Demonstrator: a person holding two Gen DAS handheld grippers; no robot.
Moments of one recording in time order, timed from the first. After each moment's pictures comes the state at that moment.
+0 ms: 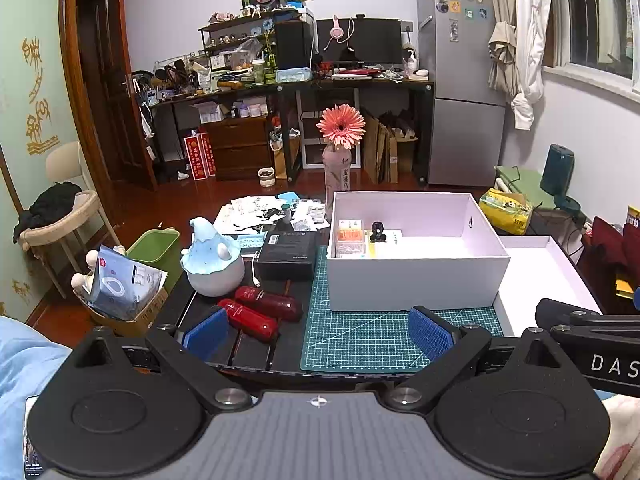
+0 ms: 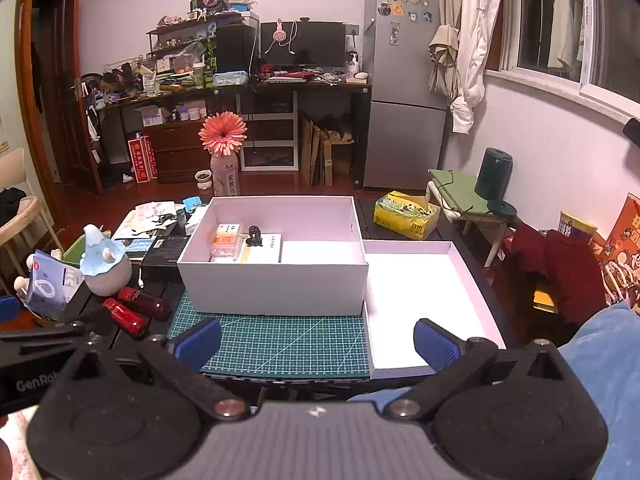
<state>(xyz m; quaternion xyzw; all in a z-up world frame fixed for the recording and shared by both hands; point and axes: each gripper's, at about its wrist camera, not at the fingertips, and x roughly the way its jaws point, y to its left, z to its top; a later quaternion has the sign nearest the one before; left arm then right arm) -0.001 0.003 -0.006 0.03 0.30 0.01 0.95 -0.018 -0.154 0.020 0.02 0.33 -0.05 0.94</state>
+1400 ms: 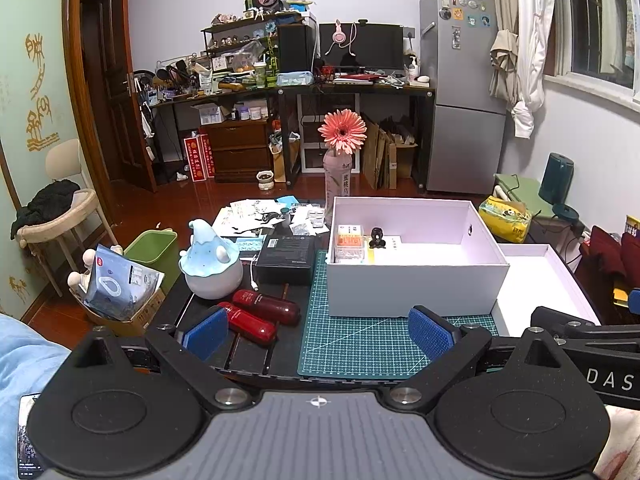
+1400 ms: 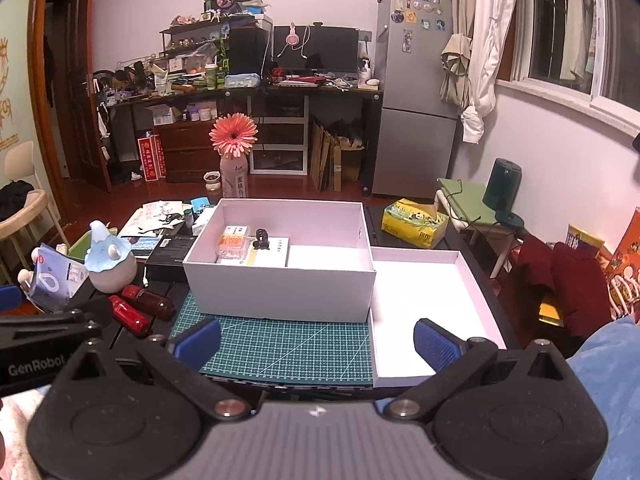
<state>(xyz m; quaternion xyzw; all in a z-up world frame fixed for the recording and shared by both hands) 0.004 0.013 -0.001 0.02 0.29 0.01 0.96 -0.017 -0.152 0.018 0.00 0.32 -0.04 0.95</state>
